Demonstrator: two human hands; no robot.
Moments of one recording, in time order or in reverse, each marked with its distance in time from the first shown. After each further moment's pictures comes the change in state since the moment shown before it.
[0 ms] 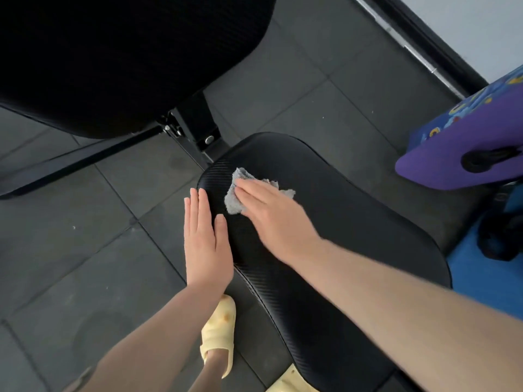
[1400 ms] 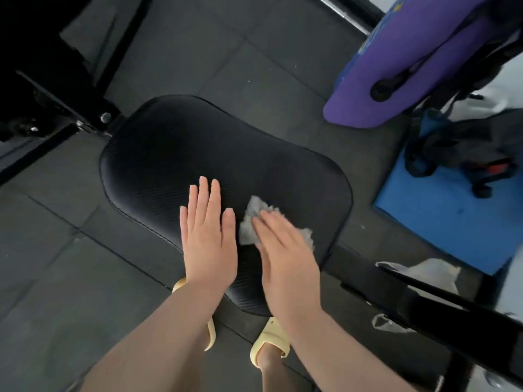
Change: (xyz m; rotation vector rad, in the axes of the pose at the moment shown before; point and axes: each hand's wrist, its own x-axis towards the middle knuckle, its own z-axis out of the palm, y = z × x) left_hand -0.095 0.050 0.060 0.245 -0.248 0.311; right_hand -0.194 -0.054 -0.024 -0.049 0.300 0.671
